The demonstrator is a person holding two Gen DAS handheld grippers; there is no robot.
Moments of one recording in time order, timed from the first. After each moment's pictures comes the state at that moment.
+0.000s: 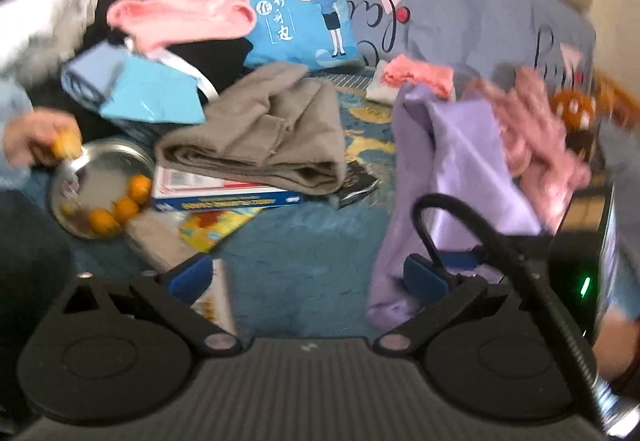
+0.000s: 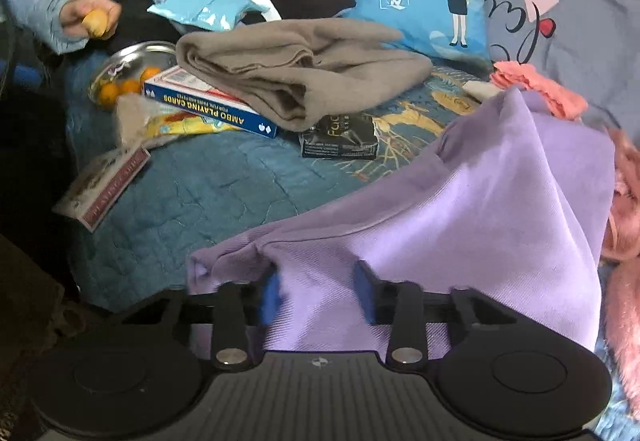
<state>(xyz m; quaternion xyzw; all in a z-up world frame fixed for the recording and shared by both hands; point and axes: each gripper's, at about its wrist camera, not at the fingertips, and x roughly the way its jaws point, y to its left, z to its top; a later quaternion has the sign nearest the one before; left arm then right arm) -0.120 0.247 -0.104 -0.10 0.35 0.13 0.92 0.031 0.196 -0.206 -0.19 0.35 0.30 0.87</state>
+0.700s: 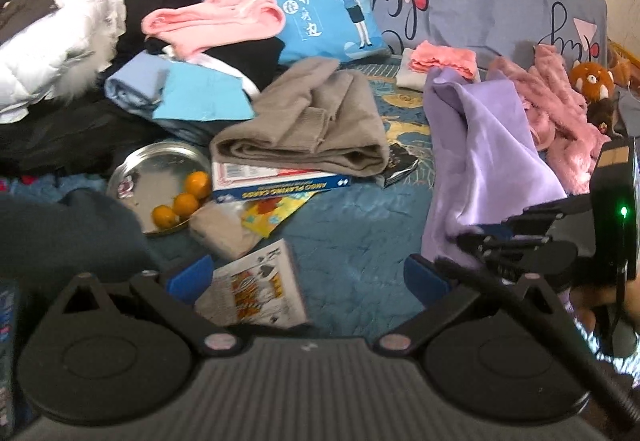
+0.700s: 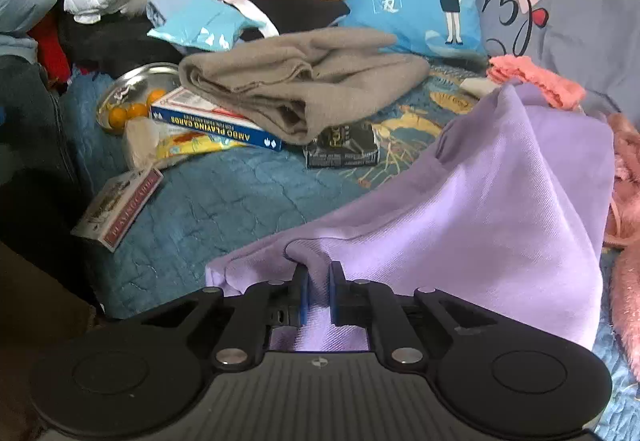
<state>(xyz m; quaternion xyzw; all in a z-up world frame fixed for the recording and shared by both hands) -0.161 0.263 -0.088 -0.07 0.37 0.16 0.91 0.027 0.187 -0.190 -0.15 0.35 0.31 0.87</state>
